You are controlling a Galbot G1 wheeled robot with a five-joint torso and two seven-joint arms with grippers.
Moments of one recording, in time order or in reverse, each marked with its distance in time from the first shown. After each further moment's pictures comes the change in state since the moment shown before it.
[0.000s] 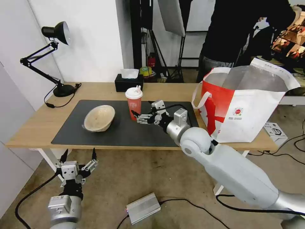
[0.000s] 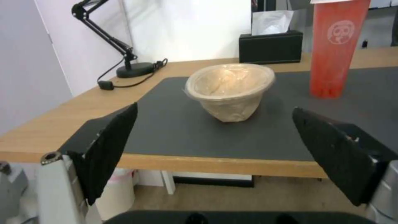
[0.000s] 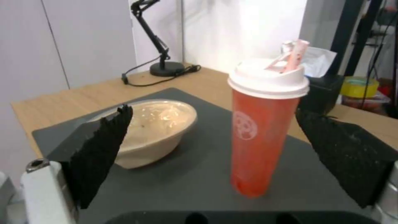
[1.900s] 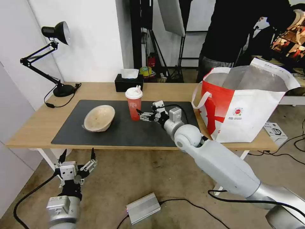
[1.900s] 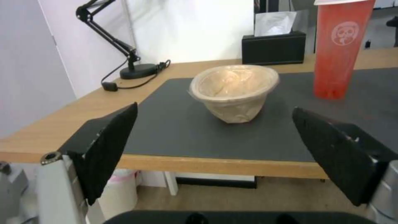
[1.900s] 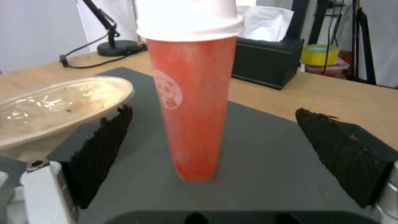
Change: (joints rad) left arm 0.007 0.004 -0.011 -0.006 -0.004 -0.005 -0.003; right arm 0.038 0.081 0.000 -0.240 -0.023 0.032 0.019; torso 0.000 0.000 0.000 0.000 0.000
